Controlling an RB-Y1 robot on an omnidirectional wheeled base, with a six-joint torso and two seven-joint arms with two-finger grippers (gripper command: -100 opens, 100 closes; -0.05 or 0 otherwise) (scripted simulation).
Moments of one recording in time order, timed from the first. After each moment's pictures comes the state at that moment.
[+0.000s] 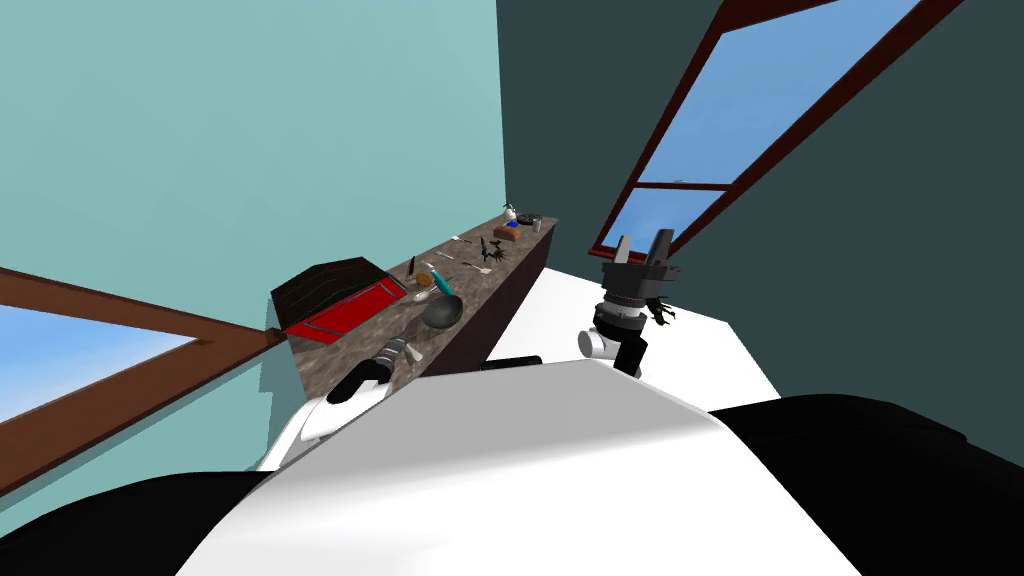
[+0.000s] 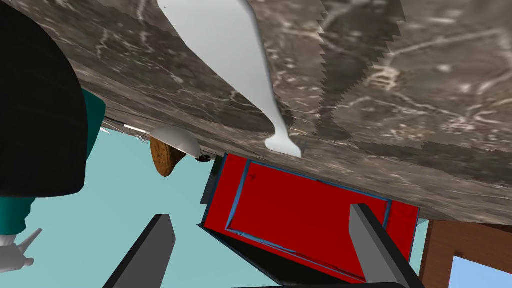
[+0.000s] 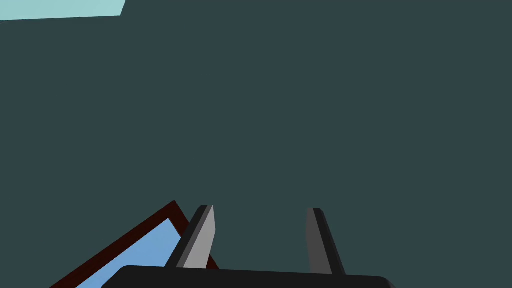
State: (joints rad) left arm 0.70 0.35 0.21 -2.27 0.00 0.75 -0.54; right arm 0.45 0.00 -0.04 -2.36 -0.06 -0.65 -0.16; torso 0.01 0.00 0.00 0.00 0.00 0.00
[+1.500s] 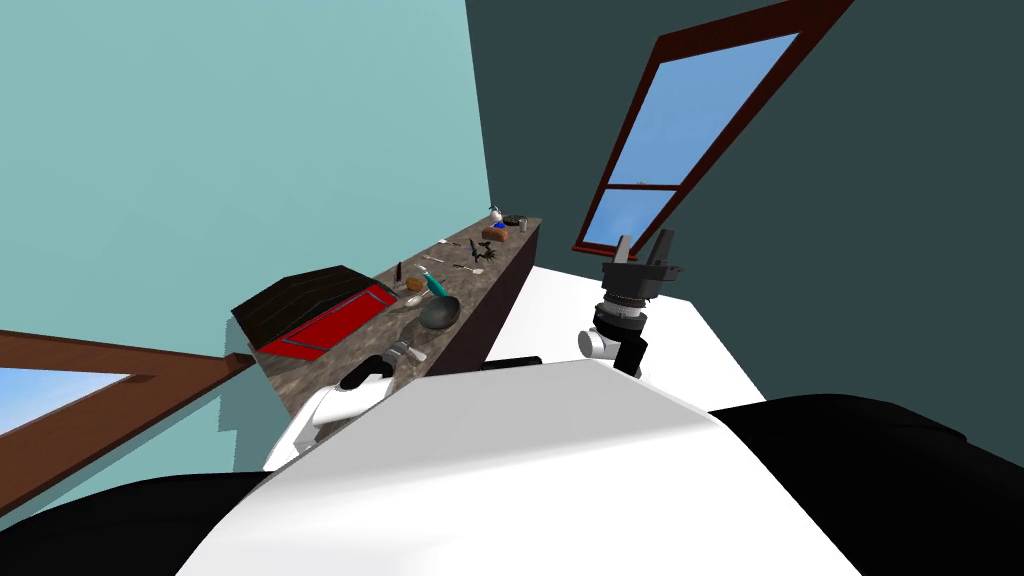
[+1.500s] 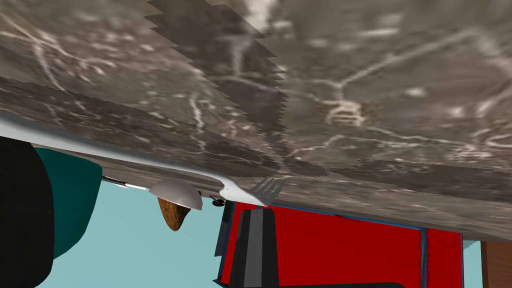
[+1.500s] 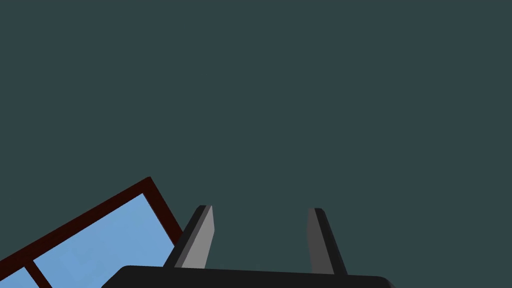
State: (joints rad) left arm 0.63 0.43 0.19 -2.15 0.03 0.84 -0.59; right arm 0.45 0.00 -0.04 -2.36 -0.06 -0.65 -0.16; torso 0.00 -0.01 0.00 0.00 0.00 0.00
